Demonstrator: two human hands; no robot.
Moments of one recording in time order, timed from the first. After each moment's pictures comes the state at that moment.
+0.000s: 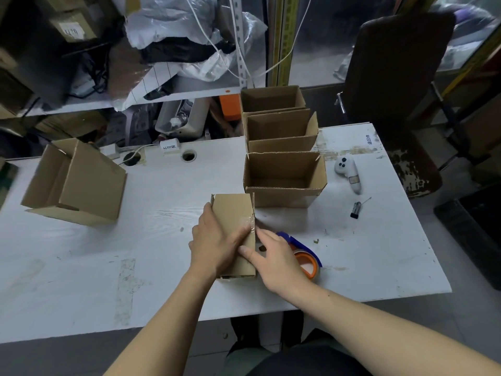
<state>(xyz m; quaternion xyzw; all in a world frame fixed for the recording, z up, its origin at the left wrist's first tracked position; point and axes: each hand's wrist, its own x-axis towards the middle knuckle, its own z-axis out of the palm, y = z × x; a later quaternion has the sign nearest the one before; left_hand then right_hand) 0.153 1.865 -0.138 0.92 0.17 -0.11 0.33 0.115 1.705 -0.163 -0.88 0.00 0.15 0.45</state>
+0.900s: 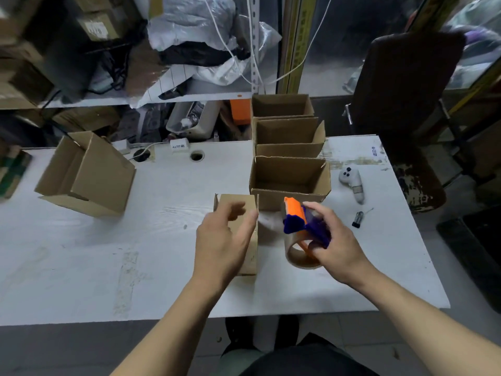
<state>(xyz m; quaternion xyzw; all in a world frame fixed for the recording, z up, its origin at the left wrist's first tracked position) 0.120 1.842 -0.058 0.88 0.11 0.01 0.45 0.129 1.592 -0.119 -0.86 -0.04 0.08 0.50</state>
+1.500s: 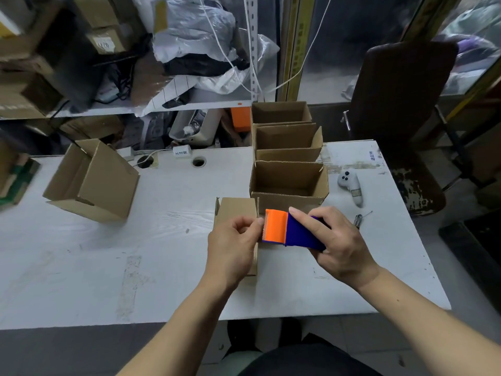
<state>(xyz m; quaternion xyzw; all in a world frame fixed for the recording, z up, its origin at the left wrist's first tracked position) 0.114 1.823 -0.050 0.80 0.18 -0.07 0.57 0.134 1.590 -0.104 -0.90 -0.31 -0.19 0.23</state>
